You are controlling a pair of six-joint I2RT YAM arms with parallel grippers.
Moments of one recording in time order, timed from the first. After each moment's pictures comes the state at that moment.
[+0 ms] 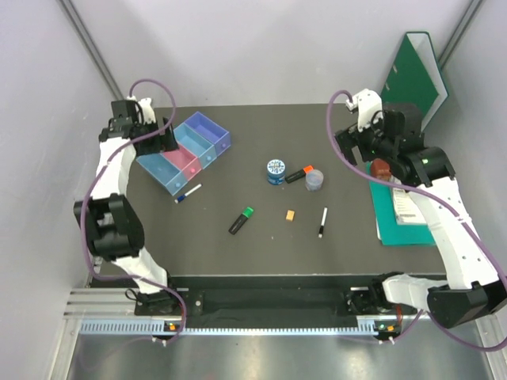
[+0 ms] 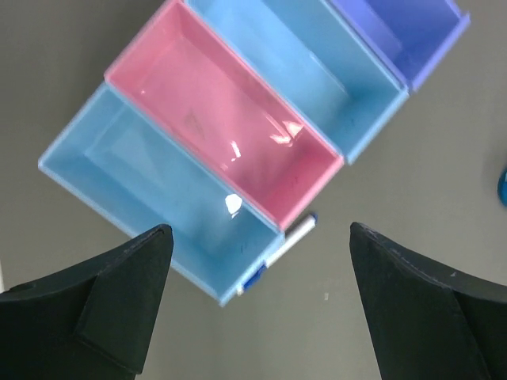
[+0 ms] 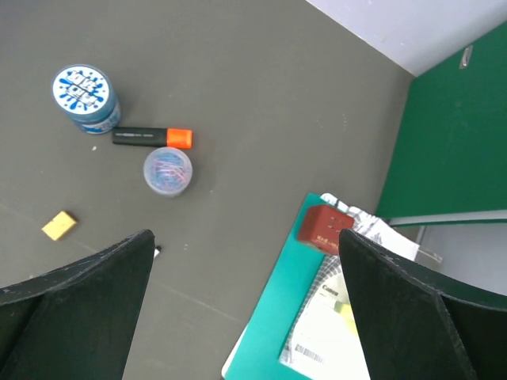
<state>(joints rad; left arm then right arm) 0.17 1.66 1.51 -0.67 0.27 0.00 0.29 1.20 1.46 -0.78 -0.01 -0.32</state>
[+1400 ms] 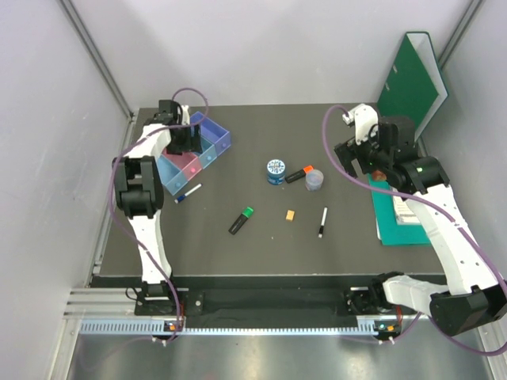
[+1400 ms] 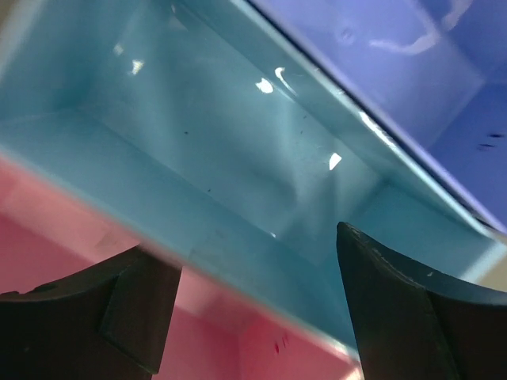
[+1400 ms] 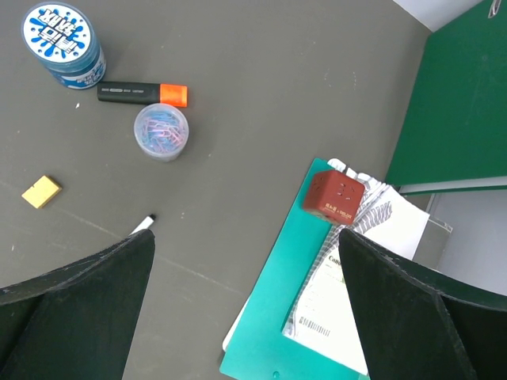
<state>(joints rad) 0.02 2.19 1.83 -0.62 0.15 -0.04 0.30 1.15 1.32 -0.77 0.04 -0.34</state>
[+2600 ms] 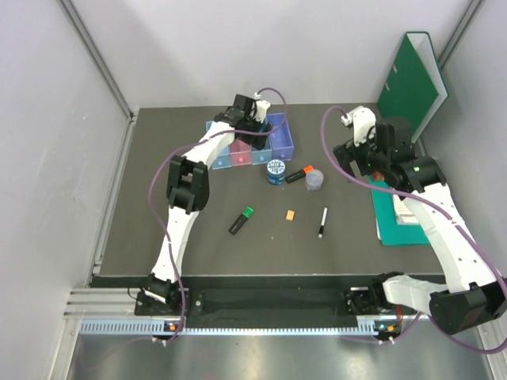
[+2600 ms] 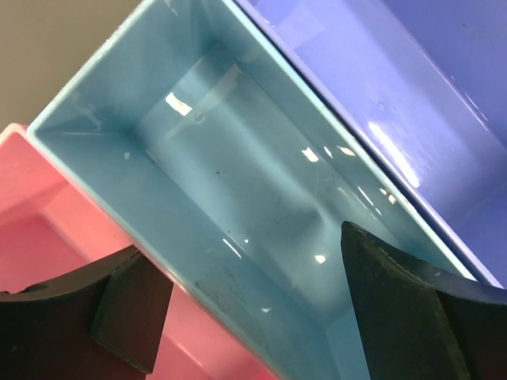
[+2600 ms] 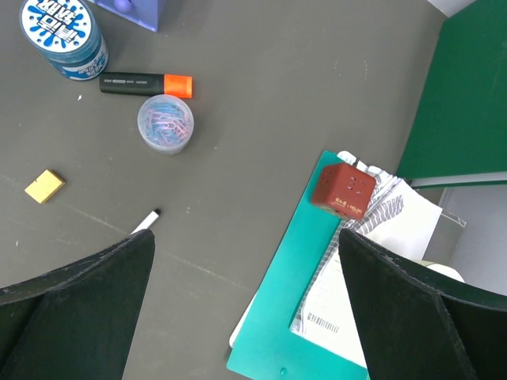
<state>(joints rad) -0.38 2.53 2.32 -0.62 0.14 0.17 0.30 1.16 1.30 -0.77 0.04 -0.32</state>
